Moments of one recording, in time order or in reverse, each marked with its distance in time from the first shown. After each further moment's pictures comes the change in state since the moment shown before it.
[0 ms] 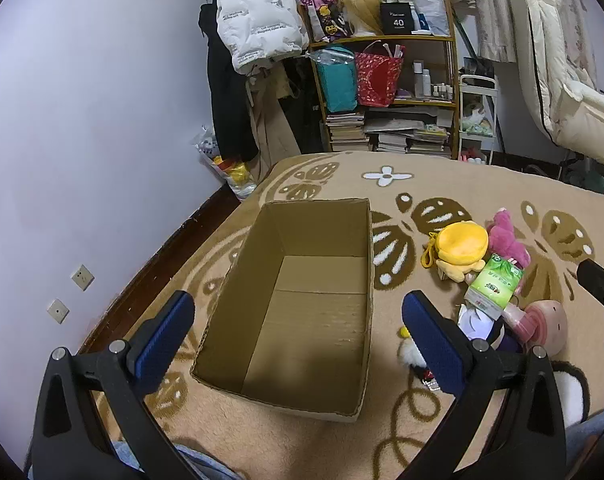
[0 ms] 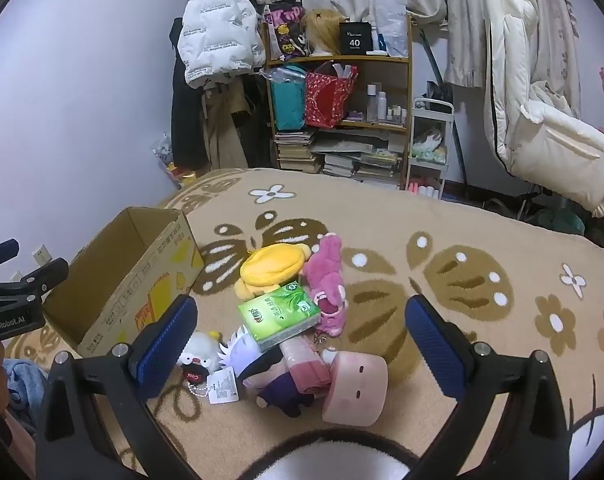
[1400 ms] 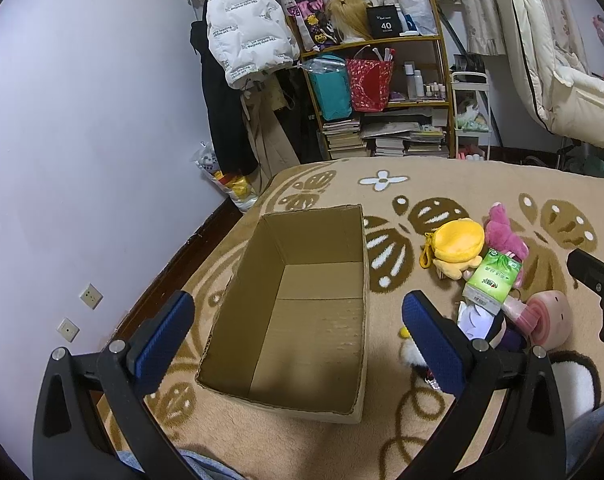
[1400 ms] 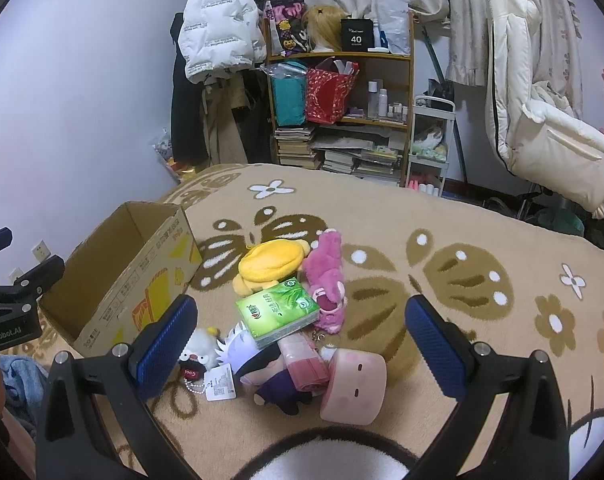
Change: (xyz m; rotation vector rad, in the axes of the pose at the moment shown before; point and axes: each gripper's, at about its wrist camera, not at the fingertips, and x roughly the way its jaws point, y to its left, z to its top) left arm -0.010 -0.007 0.001 0.051 -0.033 0.017; right arm 0.006 0.004 -0.005 0.005 0.019 0.003
